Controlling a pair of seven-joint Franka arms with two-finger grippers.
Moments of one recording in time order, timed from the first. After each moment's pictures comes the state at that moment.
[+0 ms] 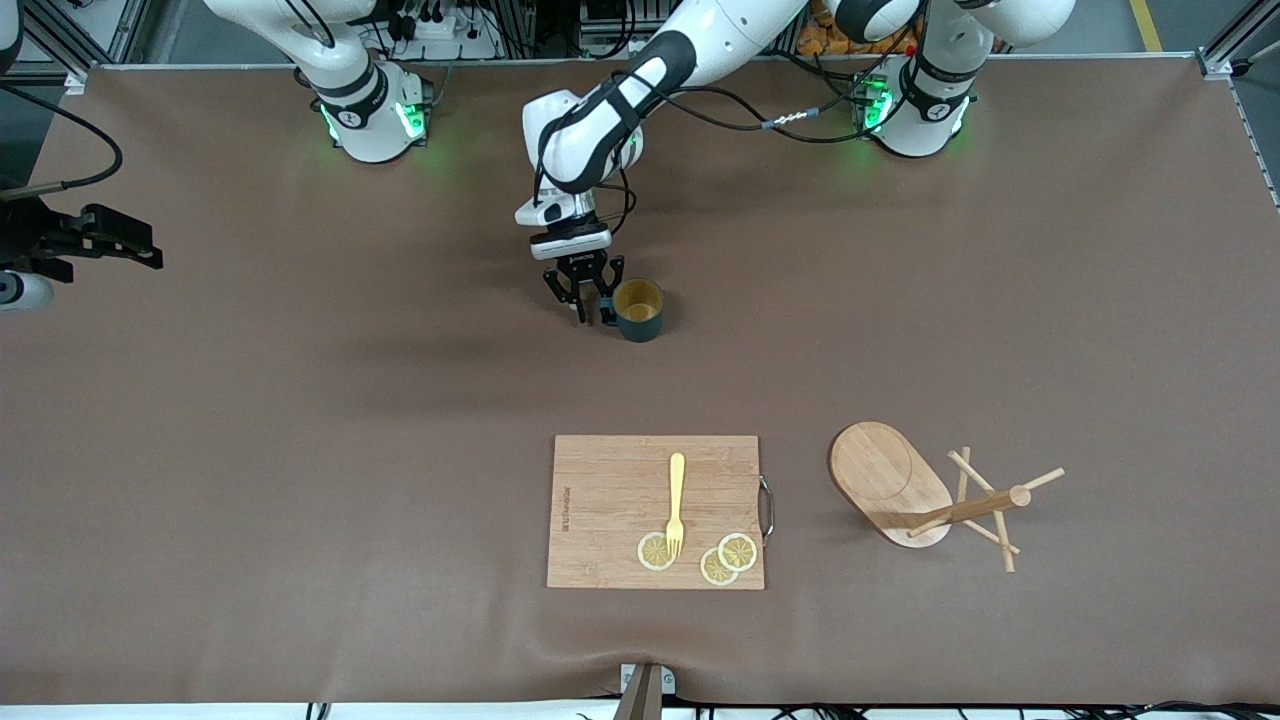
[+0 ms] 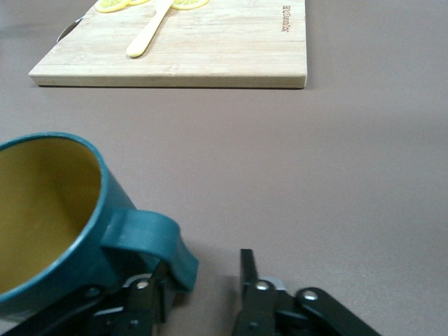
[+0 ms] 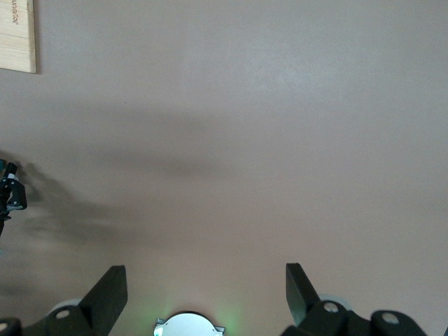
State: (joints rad) left arm -1.05 0.88 -0.19 -1.49 1.17 2.12 -2.05; right arm 0.02 0.11 -0.05 -1.41 0.00 1.36 -0.19
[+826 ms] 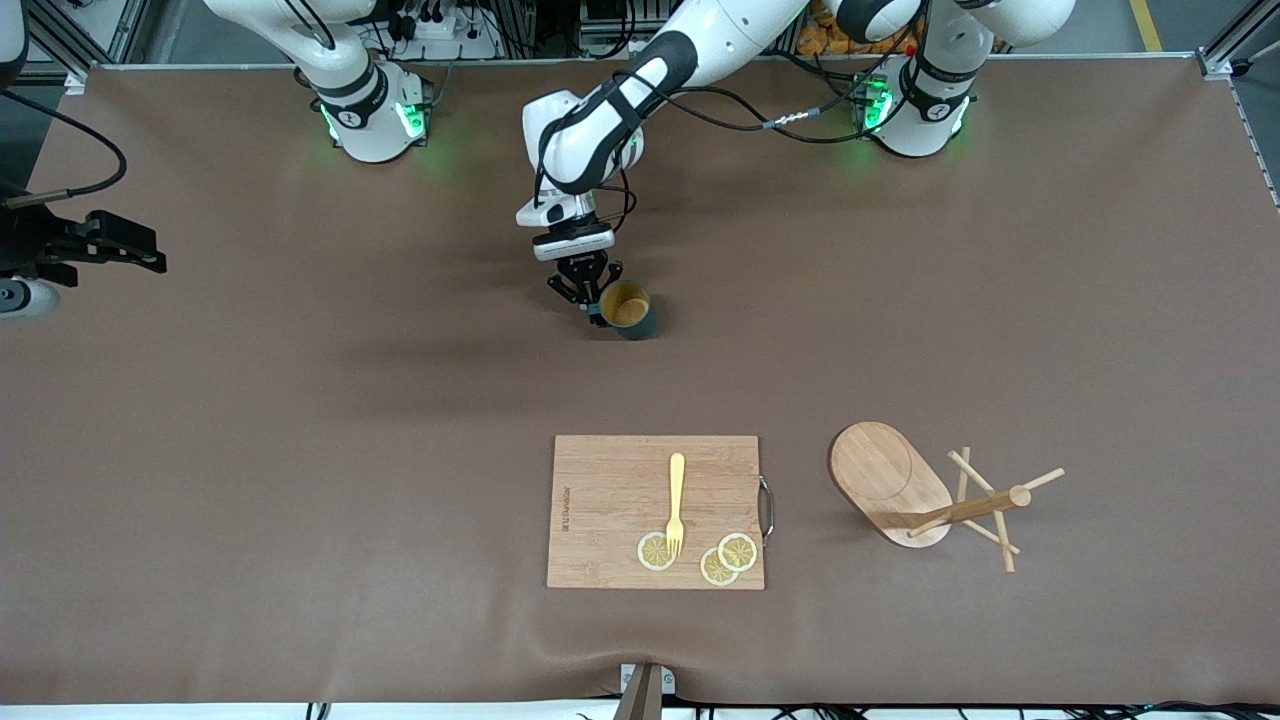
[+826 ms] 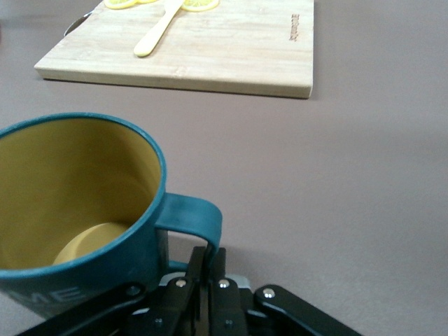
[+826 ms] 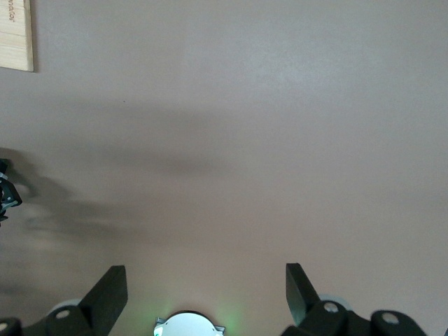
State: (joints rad) left arm -1.05 0.87 -0.19 -1.49 1.17 2.12 -2.10; right arm 0.02 0.12 -0.05 -1.41 0.00 1.36 -0.19
